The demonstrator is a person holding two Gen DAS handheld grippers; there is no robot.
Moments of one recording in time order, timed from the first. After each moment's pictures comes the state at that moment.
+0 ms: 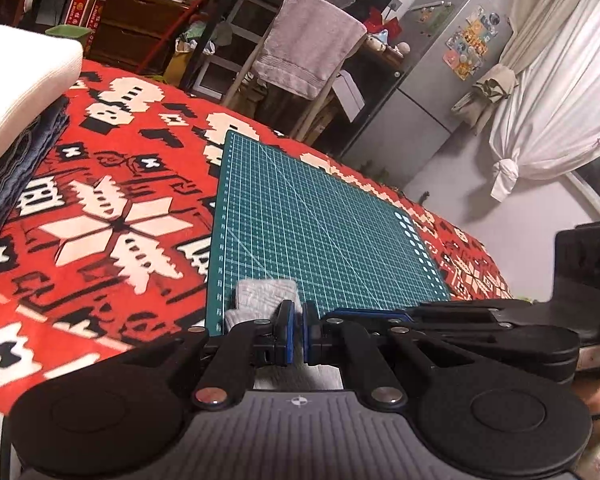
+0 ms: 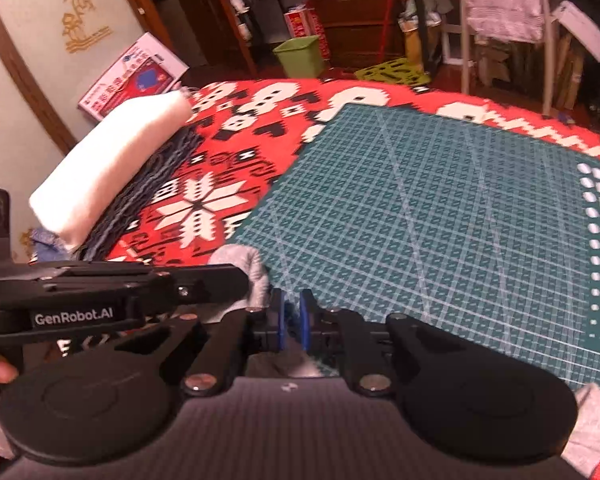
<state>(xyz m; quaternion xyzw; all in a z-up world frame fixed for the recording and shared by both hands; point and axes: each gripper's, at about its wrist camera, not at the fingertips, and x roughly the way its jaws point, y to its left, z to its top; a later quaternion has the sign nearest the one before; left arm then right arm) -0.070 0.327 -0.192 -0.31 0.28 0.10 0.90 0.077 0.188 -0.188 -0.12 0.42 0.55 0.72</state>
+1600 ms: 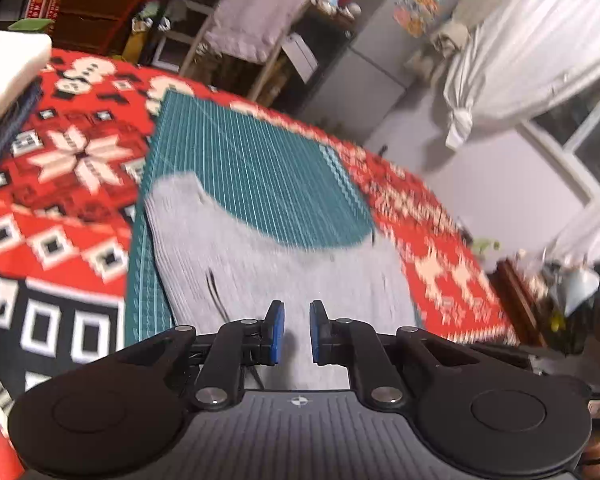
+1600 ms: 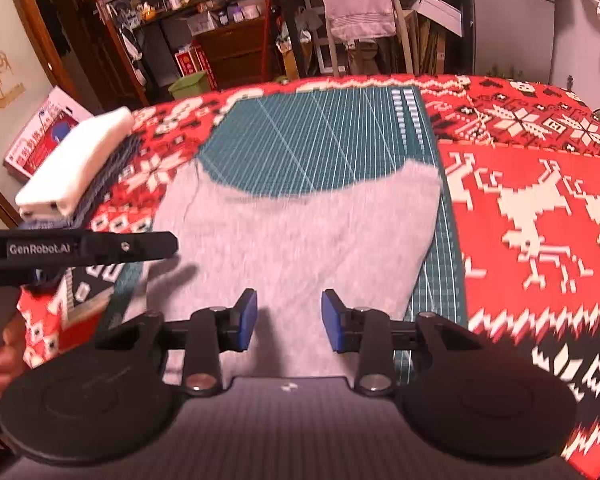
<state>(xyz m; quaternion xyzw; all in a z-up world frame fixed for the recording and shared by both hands) -0.129 0.245 -0.166 -0.29 0.33 0.03 0.90 -0.033 0.016 -0.159 -0.07 0.41 0.39 0.82</state>
